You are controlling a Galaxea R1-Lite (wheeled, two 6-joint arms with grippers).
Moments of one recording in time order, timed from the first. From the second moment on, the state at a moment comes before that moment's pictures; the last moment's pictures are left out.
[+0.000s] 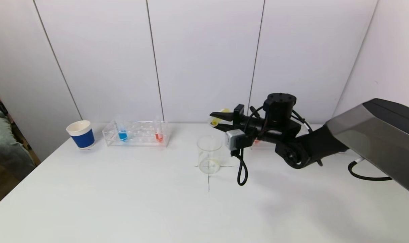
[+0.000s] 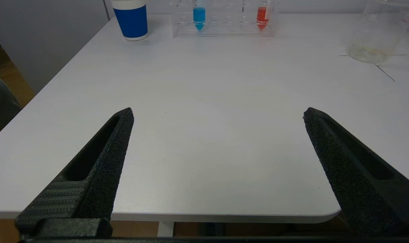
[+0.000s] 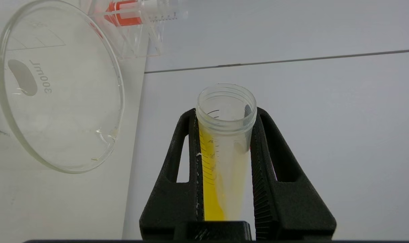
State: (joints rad) left arm 0.00 0.00 -0.02 0.06 -0.01 -0.01; right arm 0.42 2.28 -1.27 -0.96 0.66 -1.46
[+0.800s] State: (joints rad) left arm 0.00 0.00 -0.02 0.06 -0.01 -0.01; right arm 0.42 2.28 -1.24 -0.94 0.65 -1.59
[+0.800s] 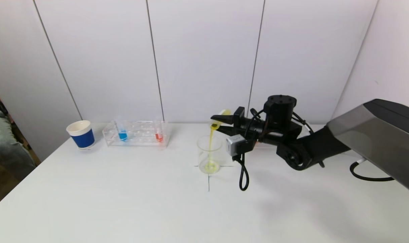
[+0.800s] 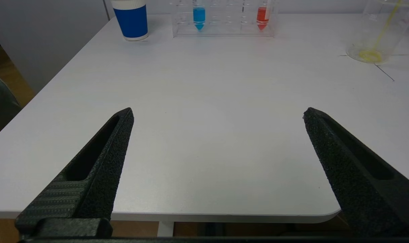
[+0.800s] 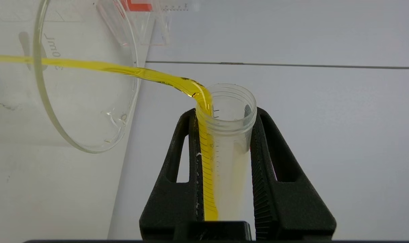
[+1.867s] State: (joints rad) left arm 0.00 0.00 -0.02 0.06 -0.01 -0.01; right arm 0.41 2.25 -1.26 -0.85 0.62 -1.72
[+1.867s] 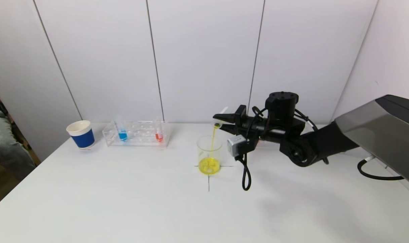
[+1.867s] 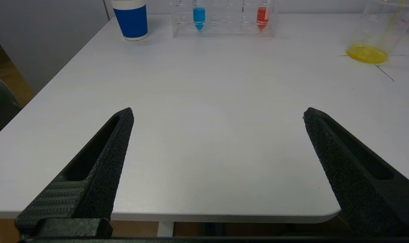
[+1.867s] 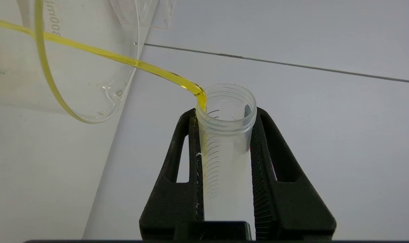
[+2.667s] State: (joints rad) left arm 0.00 0.00 -0.02 0.06 -0.01 -0.01; right arm 0.43 2.22 -1.29 -0.73 0.60 -1.86
